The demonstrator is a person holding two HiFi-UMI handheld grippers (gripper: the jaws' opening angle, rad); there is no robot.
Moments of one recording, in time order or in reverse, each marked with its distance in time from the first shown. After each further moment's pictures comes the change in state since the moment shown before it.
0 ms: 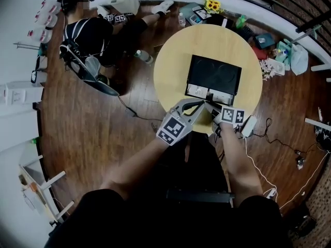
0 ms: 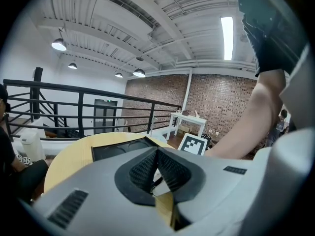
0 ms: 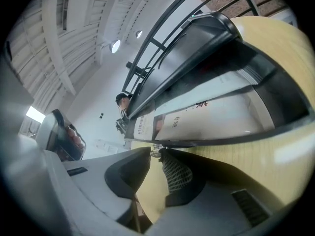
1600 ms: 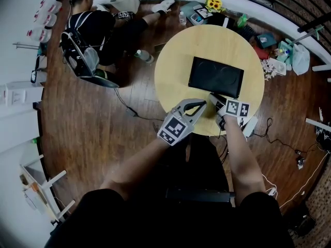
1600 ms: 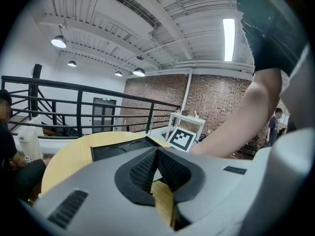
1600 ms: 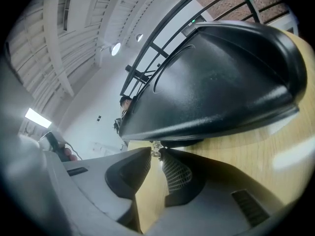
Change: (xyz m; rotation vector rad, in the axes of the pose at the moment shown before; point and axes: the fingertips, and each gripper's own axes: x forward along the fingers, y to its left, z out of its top) left arm 0.011 0.020 -0.004 -0.010 0.002 -0.020; right arm 0.018 -0.015 0.056 -0.016 -0.043 -0.027
